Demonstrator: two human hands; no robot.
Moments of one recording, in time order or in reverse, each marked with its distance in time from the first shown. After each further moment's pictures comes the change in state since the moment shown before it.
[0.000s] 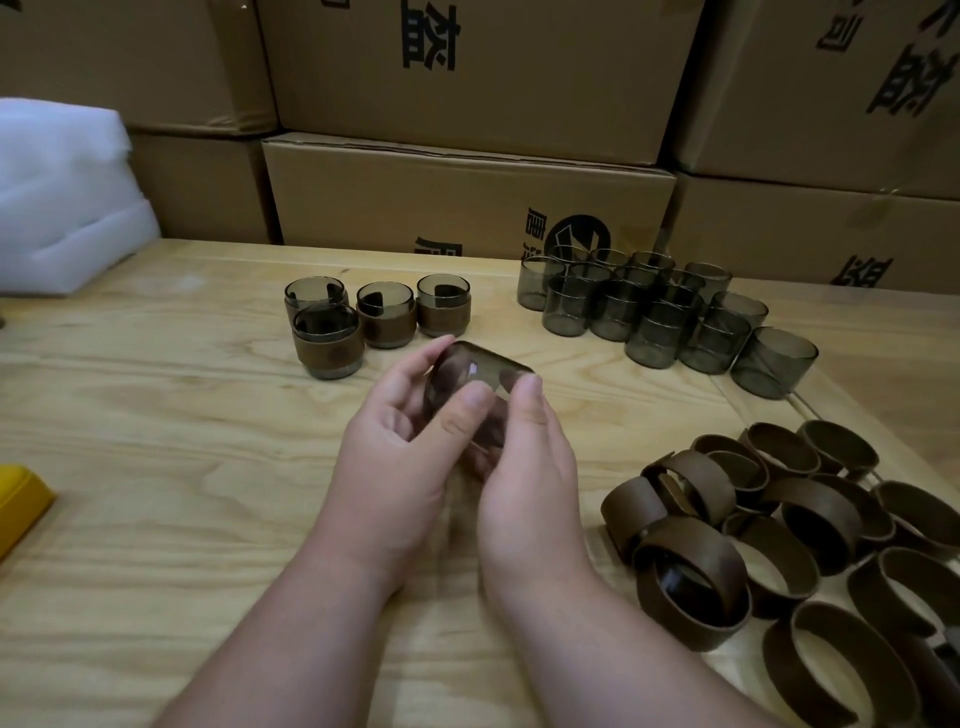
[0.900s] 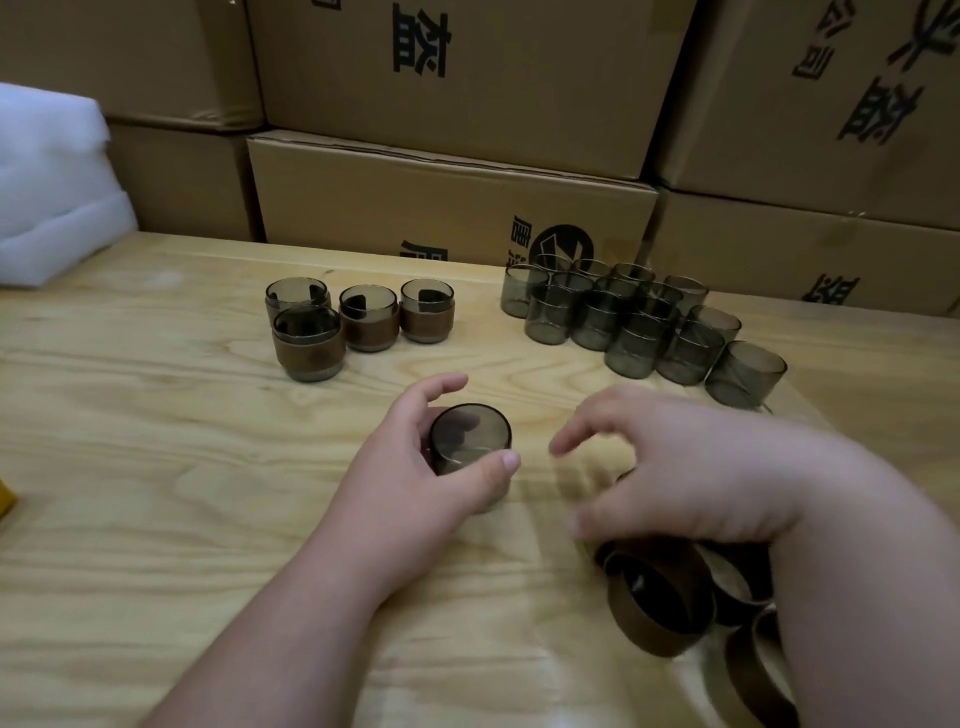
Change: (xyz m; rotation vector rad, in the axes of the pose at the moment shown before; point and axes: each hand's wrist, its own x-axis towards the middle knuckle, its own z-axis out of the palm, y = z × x) left_hand -0.006 -0.003 0.005 0.379 -0.083 -0.129; right_hand 0.043 -0.125 -0.090 -1.509 -0.657 0.267
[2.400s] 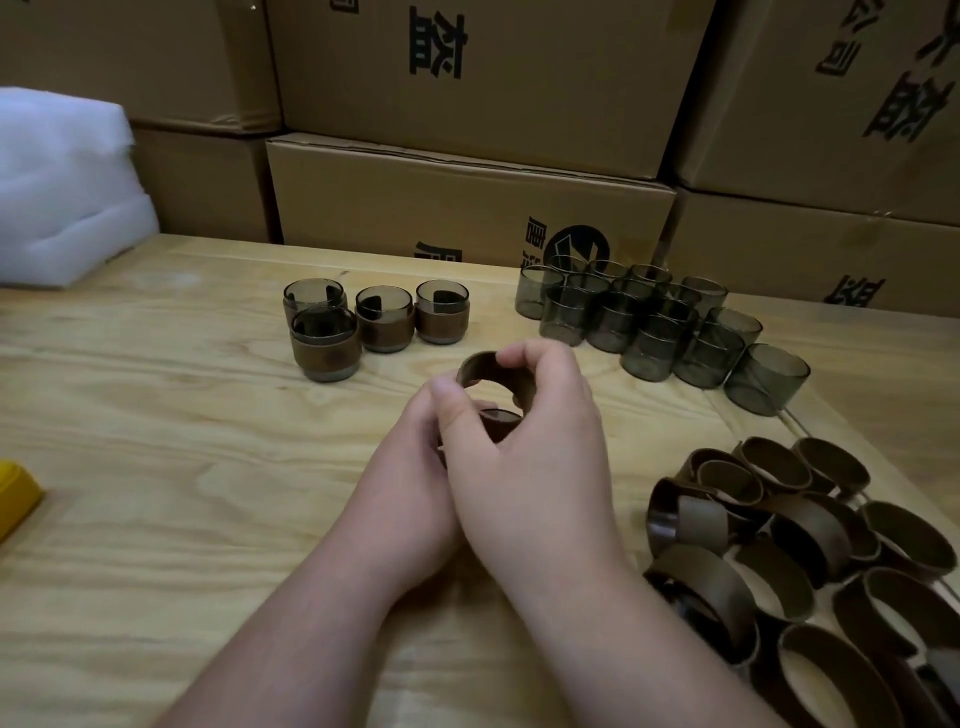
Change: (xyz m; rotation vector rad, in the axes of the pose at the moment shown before) left_hand 0.001 0.010 -0.007 0.168 -0.036 0.128; right_hand 0.035 -0.086 0.092 0.669 0.939 -0.216
